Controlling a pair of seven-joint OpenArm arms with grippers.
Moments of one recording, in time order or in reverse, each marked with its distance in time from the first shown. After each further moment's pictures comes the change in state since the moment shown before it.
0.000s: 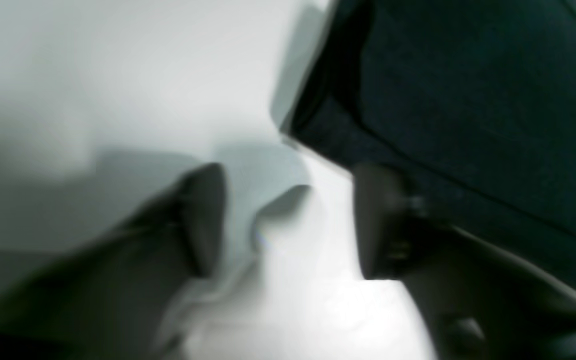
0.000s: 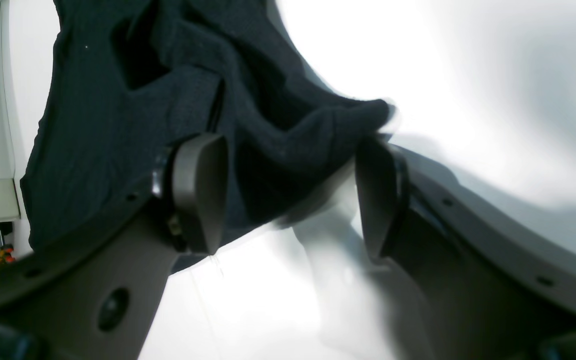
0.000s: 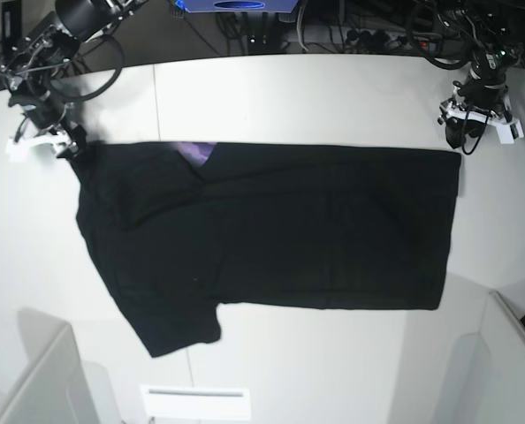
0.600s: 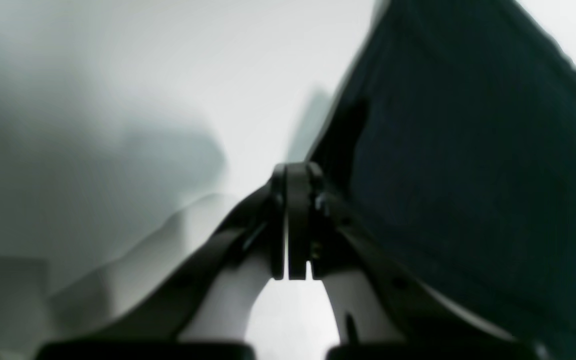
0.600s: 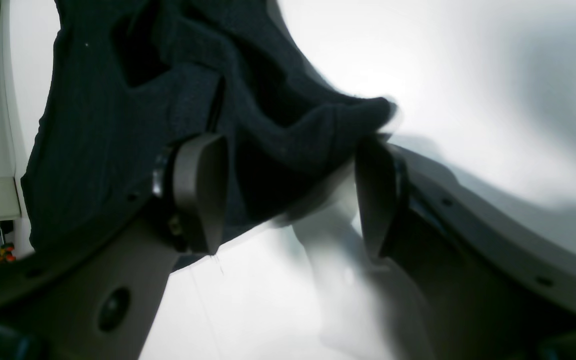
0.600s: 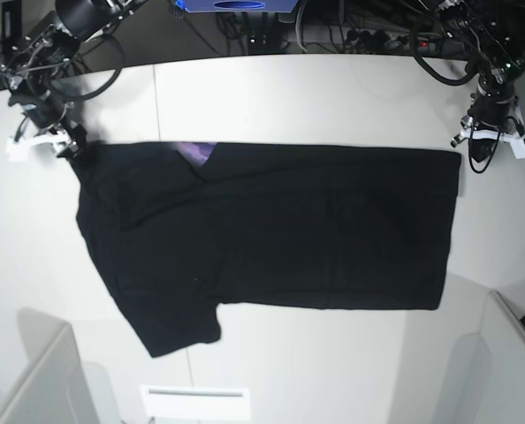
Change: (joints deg) left arm -3.4 -0.2 0.4 4.1 -0.3 9.4 0.2; right arm -0.1 0.0 0.0 0.0 0.2 0.0 -0.1
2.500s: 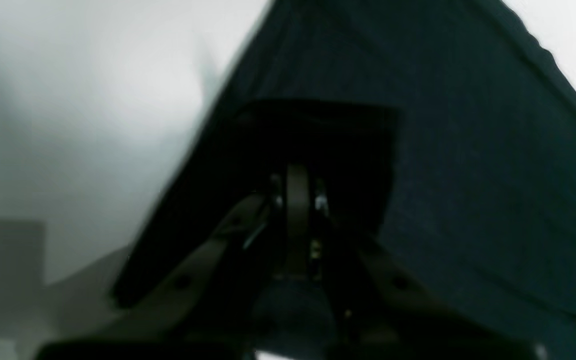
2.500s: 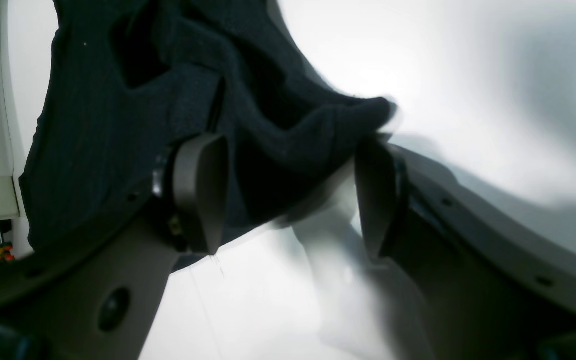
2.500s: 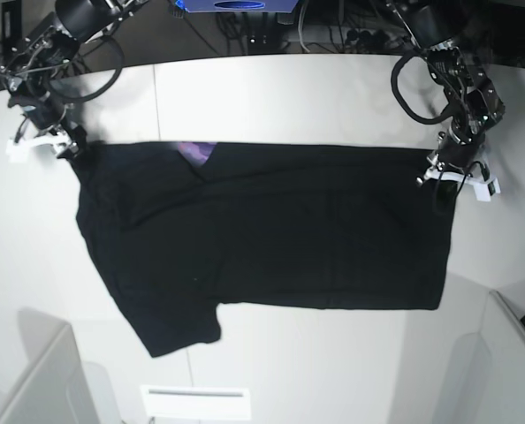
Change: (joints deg) left arm -9.1 -2.8 14.0 -12.1 0.0 6.4 -0.2; right arm 0.5 0.0 0.0 0.2 -0.4 0.0 -0.6
